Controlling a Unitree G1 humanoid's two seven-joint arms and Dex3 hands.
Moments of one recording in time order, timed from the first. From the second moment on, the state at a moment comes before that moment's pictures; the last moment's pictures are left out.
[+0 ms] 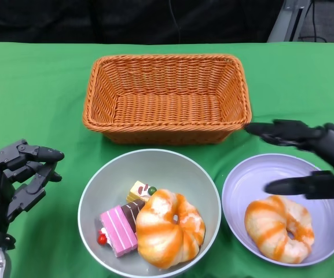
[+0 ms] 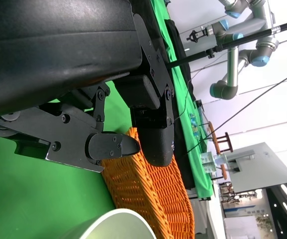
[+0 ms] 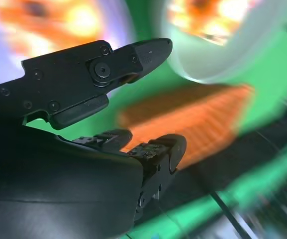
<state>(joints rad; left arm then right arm) -0.38 0.15 0.25 1.09 -0.15 -0.98 -0.25 -0.17 -0.40 0.07 -0.10 -0.14 -0.15 0.44</state>
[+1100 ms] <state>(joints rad) -0.38 0.14 0.24 1.12 -0.12 -0.98 -0.22 -0.38 -0.31 0.37 -0.19 -0.25 -0.13 0.54</state>
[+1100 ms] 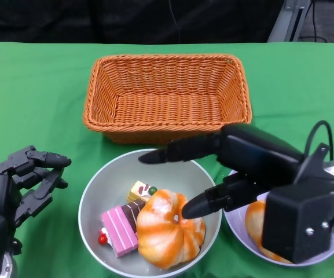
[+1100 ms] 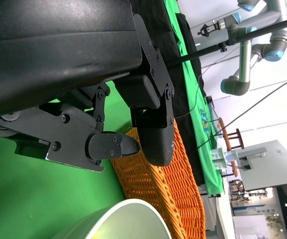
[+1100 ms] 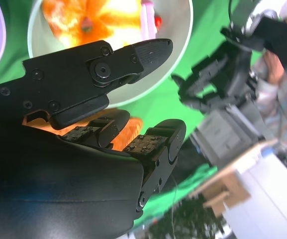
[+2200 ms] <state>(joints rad) -0.38 0.13 0.25 1.12 -0.12 -0.97 -0.20 -0.48 -0.27 0.58 0.04 -0.50 -0.14 0.60</state>
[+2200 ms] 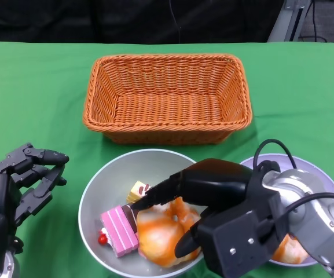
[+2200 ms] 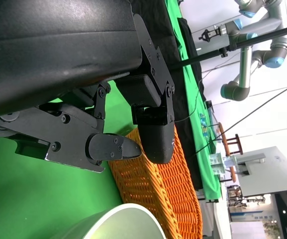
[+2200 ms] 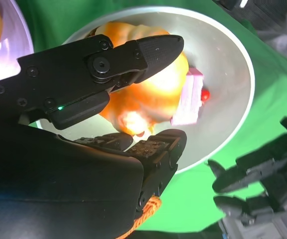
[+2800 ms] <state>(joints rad) -0.38 0.12 0.23 1.09 -0.05 -0.97 -0.12 -0.49 -0.27 0.68 0.07 -0.78 -0.24 0.45</state>
